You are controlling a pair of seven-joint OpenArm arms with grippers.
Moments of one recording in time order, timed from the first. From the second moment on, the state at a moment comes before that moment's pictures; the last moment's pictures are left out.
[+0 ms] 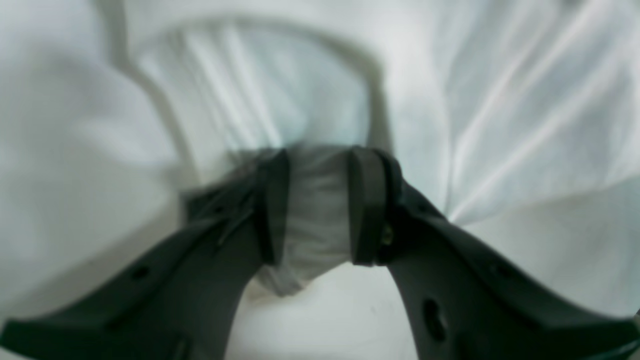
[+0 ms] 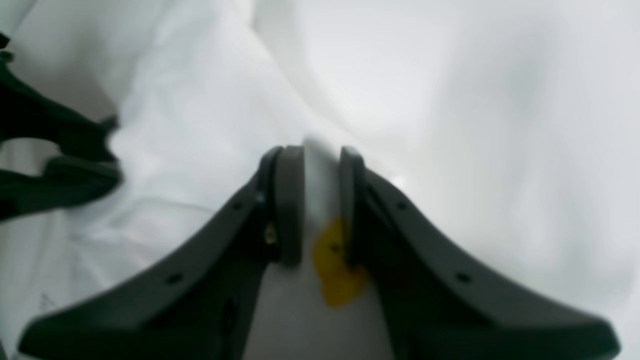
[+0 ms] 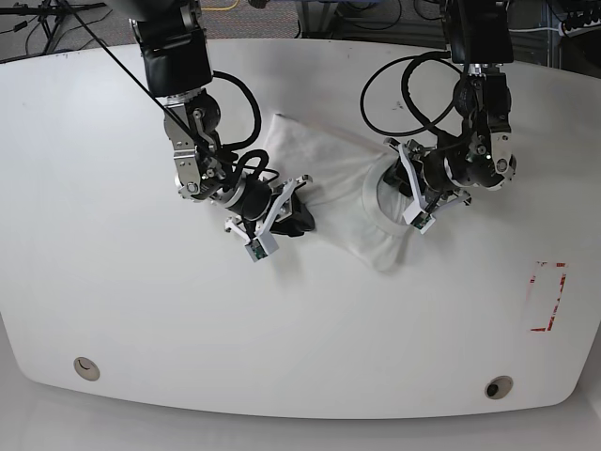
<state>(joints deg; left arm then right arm) -1.9 -6.8 -6.1 88.0 -17.9 -41.5 62.1 9.7 5.7 -11.1 69.5 23.7 30.1 -29.0</state>
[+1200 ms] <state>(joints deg) -9.5 -7.0 1.9 106.3 -23.2 -41.5 72.0 -4.0 9.2 0.4 101.4 24.0 30.1 -44.0</state>
